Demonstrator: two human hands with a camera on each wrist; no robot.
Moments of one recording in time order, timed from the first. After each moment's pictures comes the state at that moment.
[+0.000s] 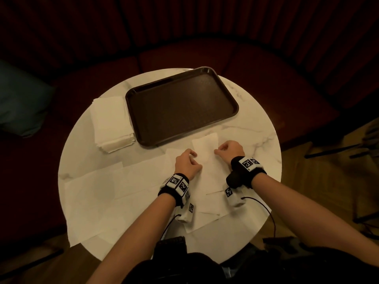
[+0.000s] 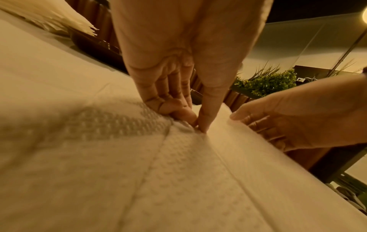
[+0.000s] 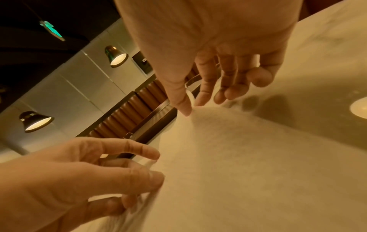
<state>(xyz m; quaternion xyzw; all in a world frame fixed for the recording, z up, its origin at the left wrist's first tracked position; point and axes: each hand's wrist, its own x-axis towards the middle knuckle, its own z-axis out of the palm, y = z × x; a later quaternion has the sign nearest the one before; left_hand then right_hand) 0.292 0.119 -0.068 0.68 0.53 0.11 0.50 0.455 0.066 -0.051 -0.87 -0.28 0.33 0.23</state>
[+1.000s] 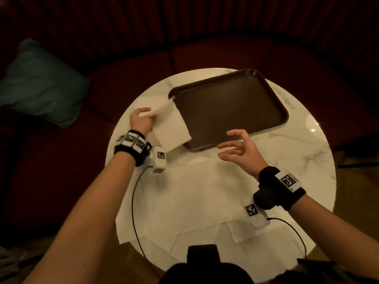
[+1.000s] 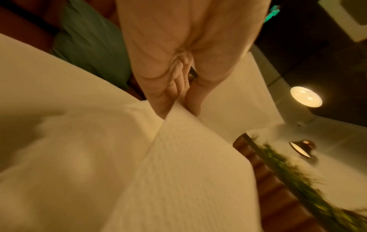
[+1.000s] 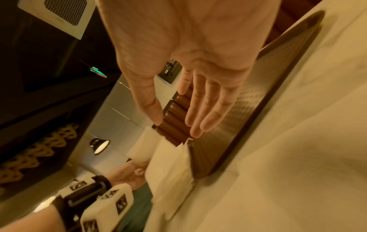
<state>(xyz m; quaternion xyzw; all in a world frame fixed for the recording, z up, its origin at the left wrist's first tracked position) 0.125 0.354 0.015 0.50 0.65 0.31 0.49 0.341 0.112 0.034 -0.64 -0.33 0.50 0.48</state>
